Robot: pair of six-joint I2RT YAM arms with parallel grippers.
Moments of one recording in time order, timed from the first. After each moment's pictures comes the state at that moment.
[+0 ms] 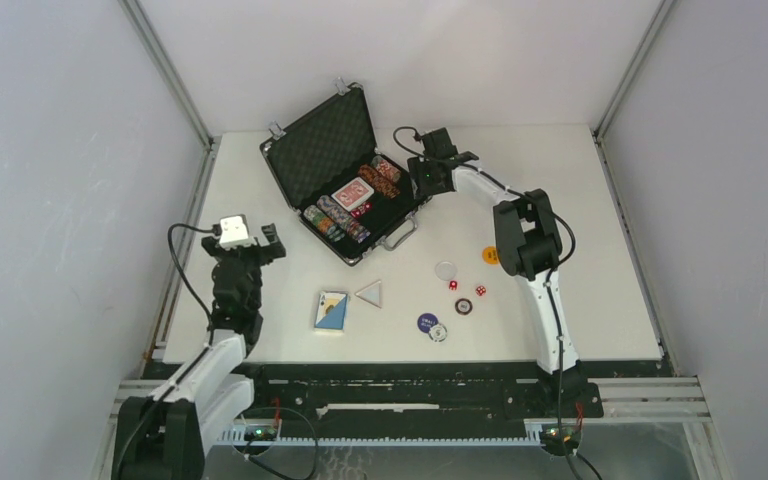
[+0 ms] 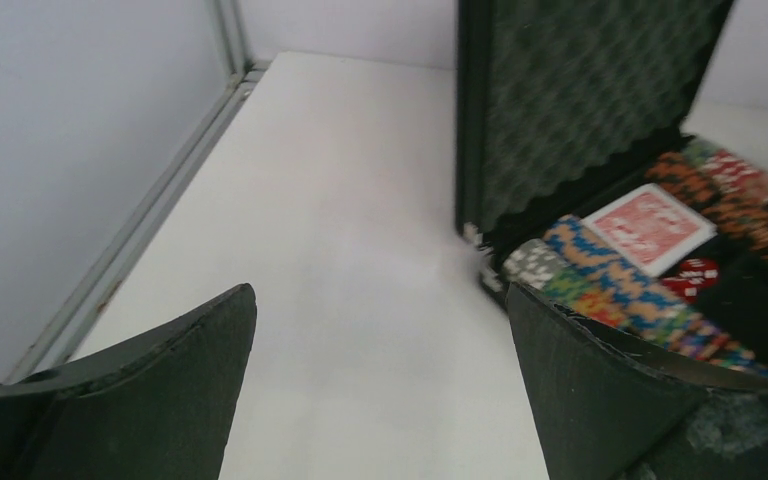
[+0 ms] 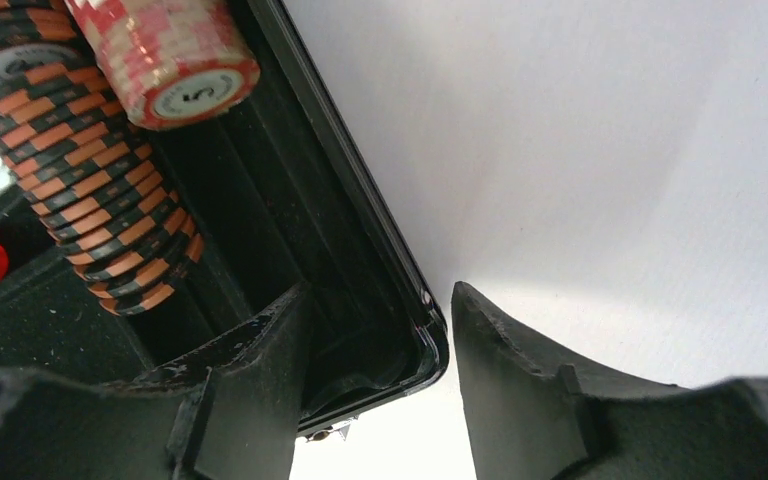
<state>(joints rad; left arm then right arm) -0.07 0.91 0.20 0.72 -0.26 -0.02 0.40 2.38 1.96 -0.47 -0.03 0.13</state>
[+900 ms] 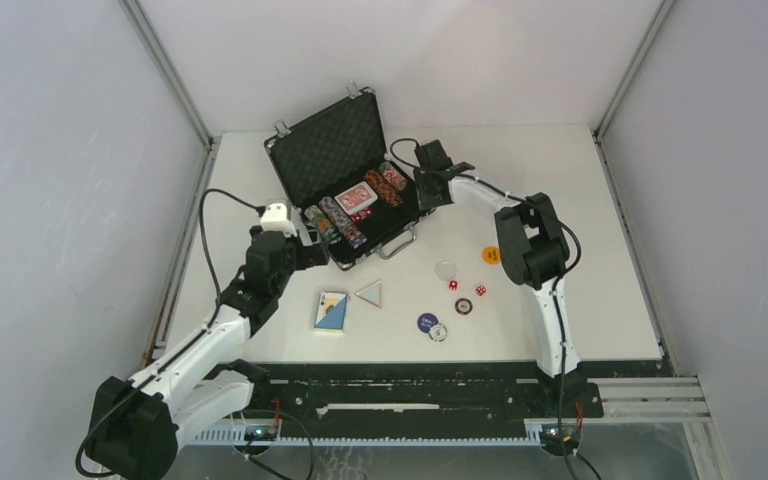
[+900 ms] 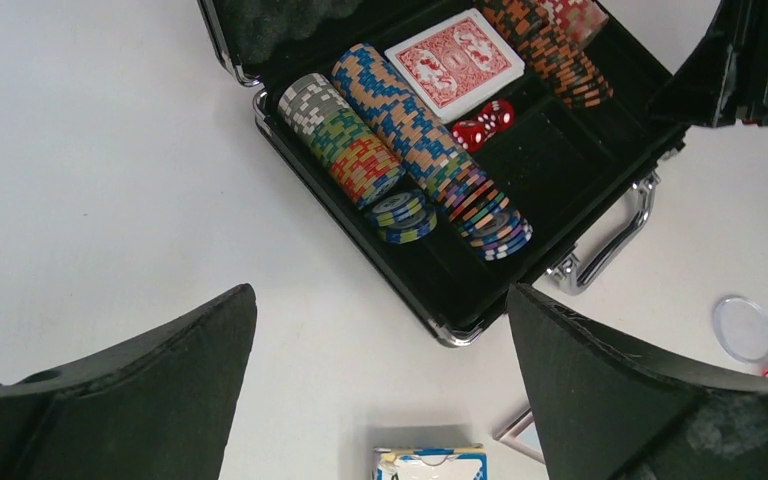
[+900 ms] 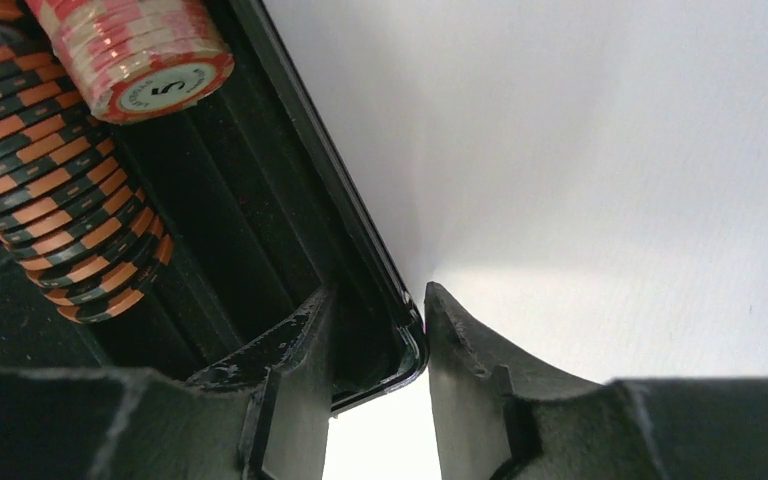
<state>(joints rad) -0.40 0.95 0.49 0.07 -0.25 -0.32 0.46 2.28 1.80 -0.48 0.16 0.20</state>
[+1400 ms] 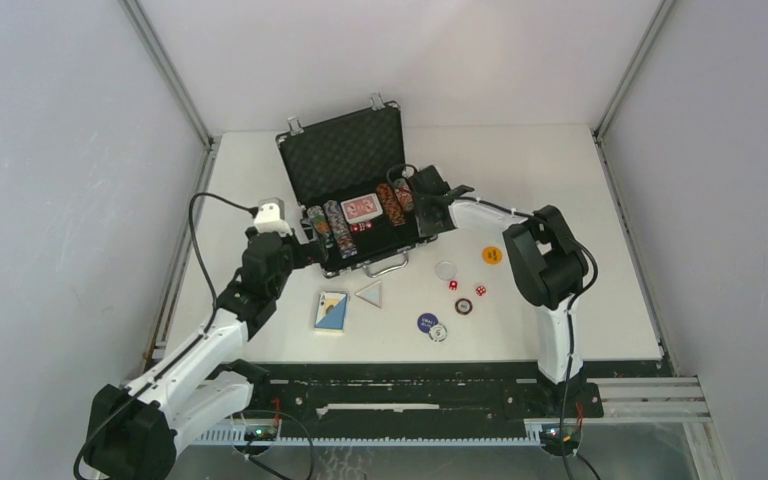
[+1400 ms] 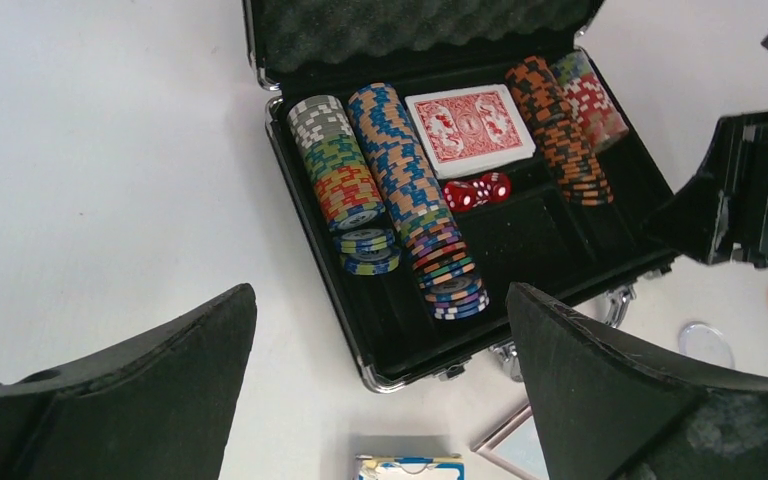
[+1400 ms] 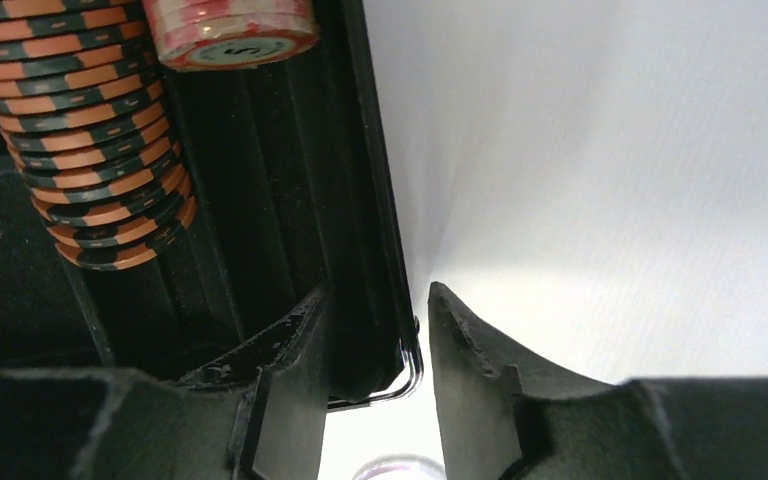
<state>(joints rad) -0.40 0.91 0.49 0.08 -0.26 -0.37 0.55 2.07 1.47 -0.45 0.21 0.26</state>
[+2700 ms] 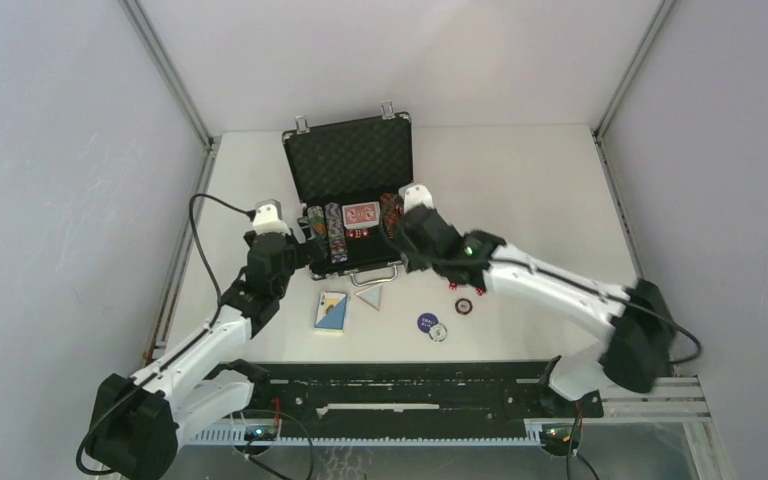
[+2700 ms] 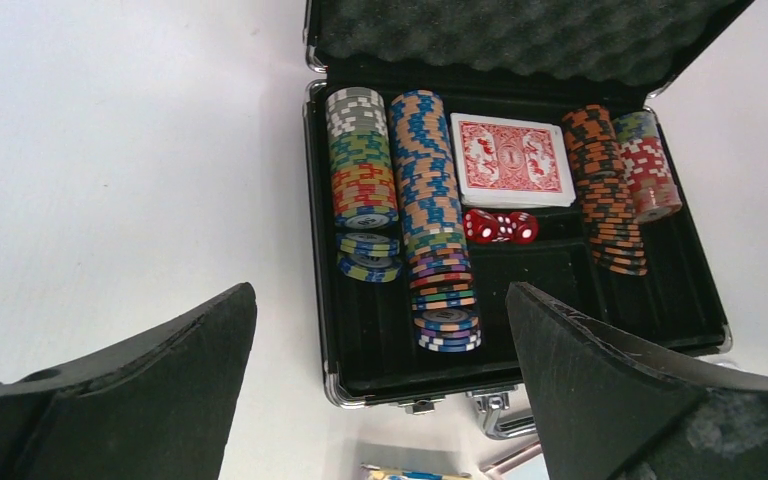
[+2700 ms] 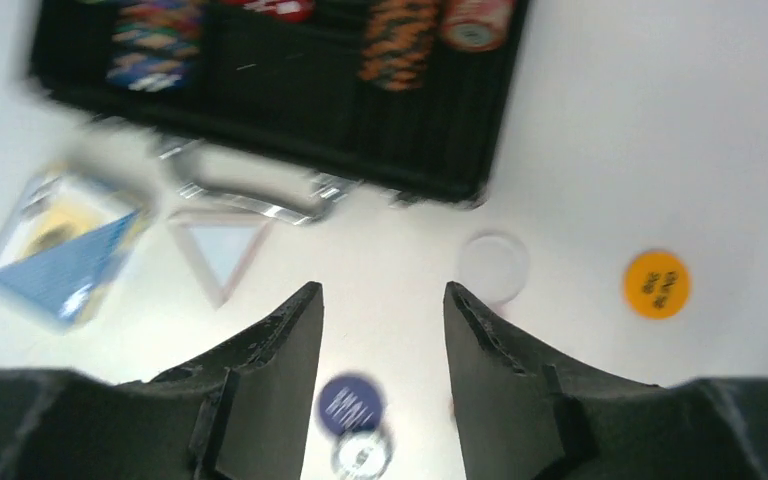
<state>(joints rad) -0.41 0.95 0.48 0.10 -0.36 -0.44 0.86 1.54 1.23 -0.54 0.37 0.30</state>
